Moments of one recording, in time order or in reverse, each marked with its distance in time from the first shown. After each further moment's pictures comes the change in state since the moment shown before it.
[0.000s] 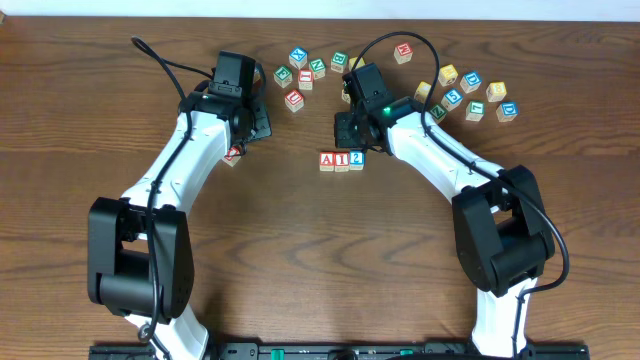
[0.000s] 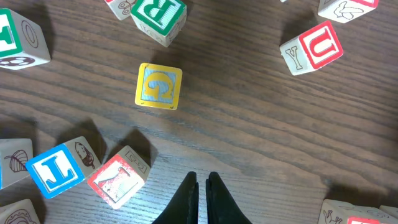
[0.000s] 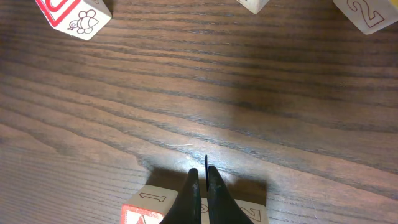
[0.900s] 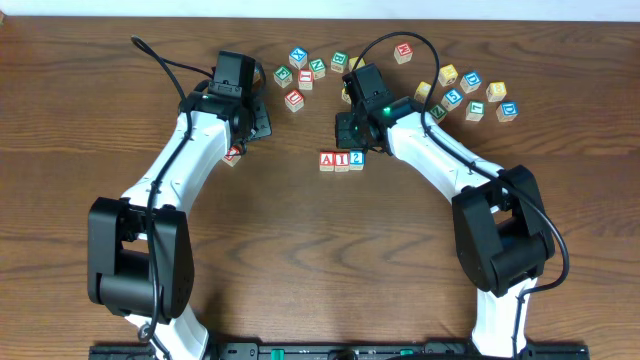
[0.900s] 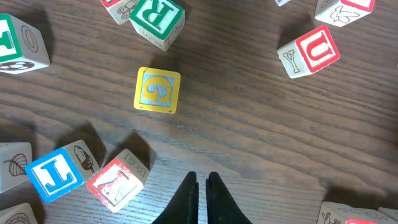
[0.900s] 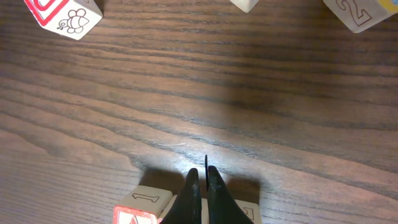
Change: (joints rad) left arm 0.000 0.000 0.000 0.011 0.000 0.002; right arm 0.003 0.000 -0.001 -0.007 0.027 0.000
